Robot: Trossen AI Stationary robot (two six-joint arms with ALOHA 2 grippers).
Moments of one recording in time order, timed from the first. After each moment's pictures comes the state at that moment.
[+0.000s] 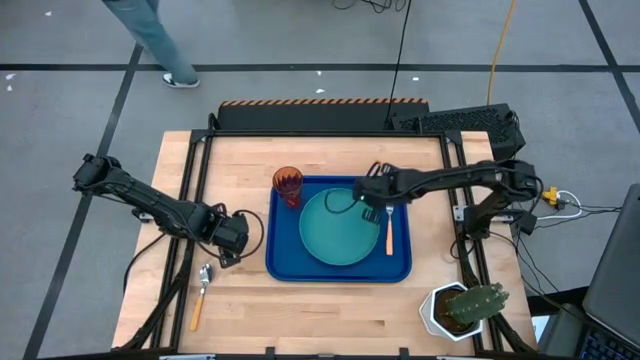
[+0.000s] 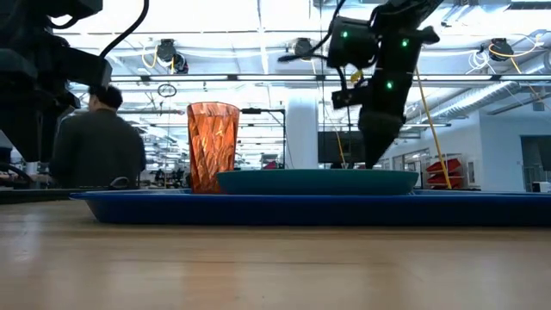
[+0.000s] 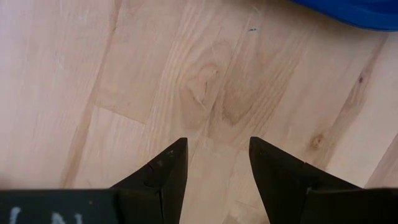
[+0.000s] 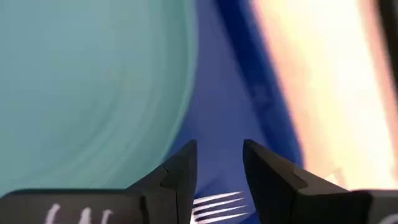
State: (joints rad) left arm -0.37 1.16 0.70 -0.99 -0.13 -0.72; right arm -0.13 1.59 1.00 -0.74 0.36 0.21
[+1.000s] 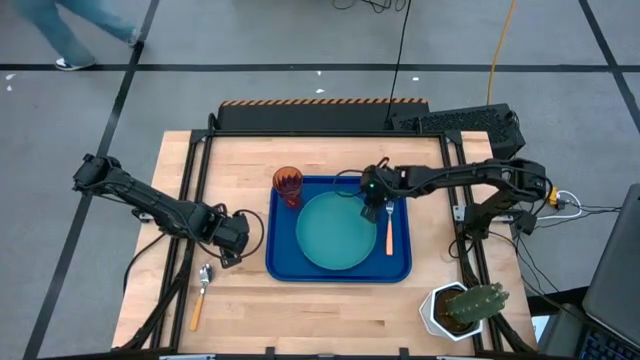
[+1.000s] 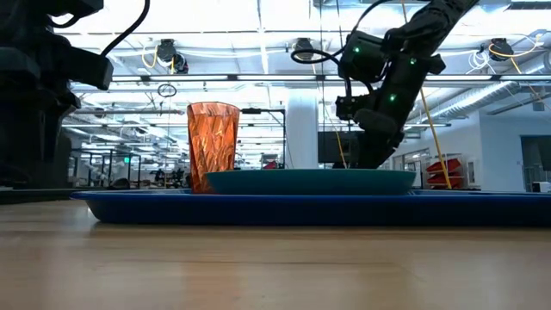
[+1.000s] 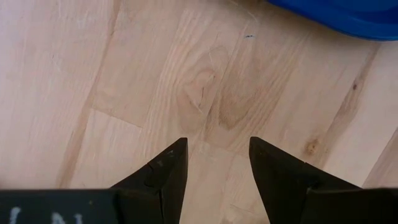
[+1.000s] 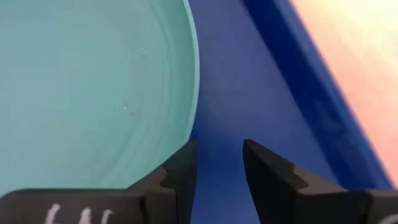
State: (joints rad) left arm -0.37 1.16 0.70 -0.97 -0.13 -0.73; right arm -0.25 1.52 0.81 -0.39 0.08 0.20
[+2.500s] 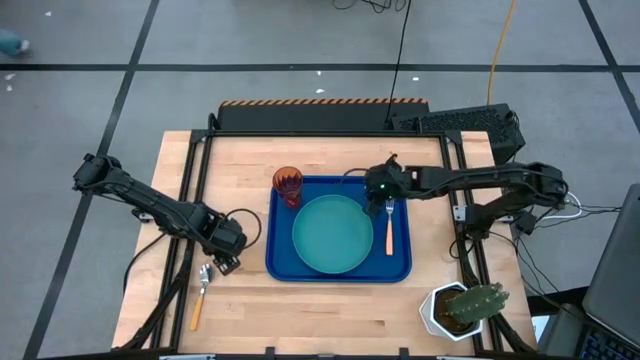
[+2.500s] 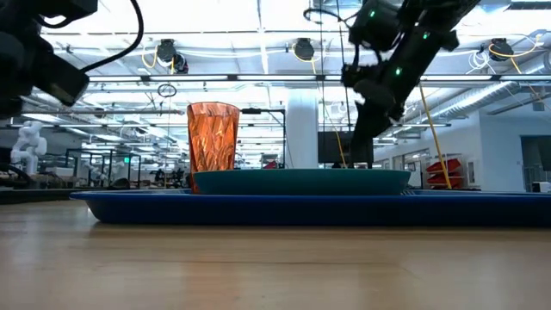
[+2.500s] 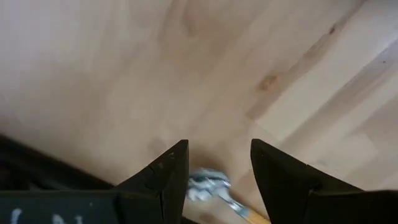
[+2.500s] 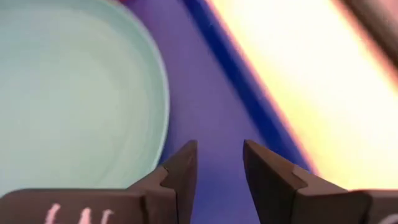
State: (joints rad) left arm -0.38 1.16 0.70 -1.02 0.19 -1.10; right arm -0.19 1.37 0.81 -0.39 0.22 0.21
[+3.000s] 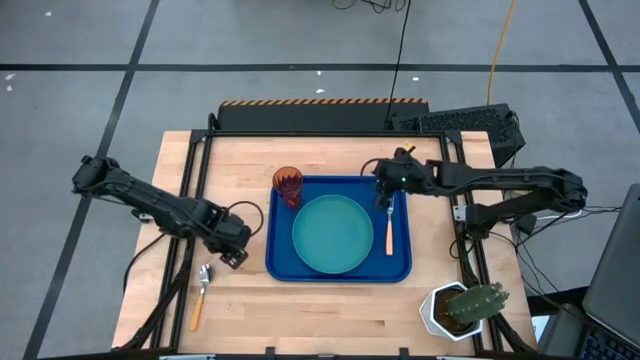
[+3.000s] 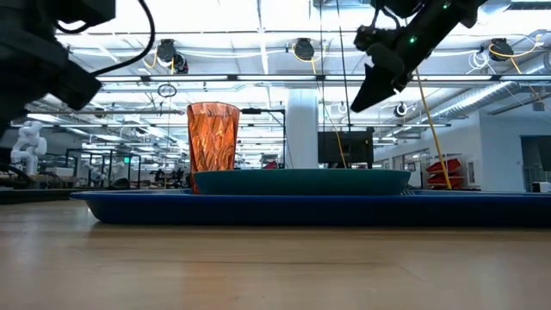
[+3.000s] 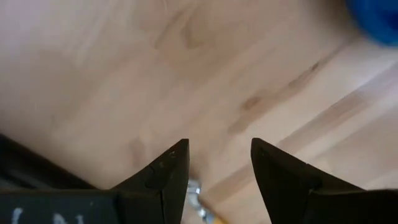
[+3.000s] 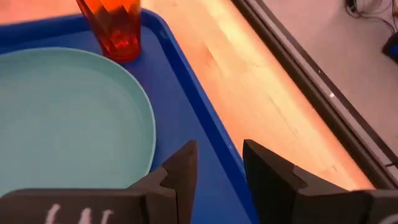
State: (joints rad) left arm -0.31 1.16 0.70 -0.98 0.23 -1.21; right arm -0.19 1.16 0.81 -0.39 0.28 0.09
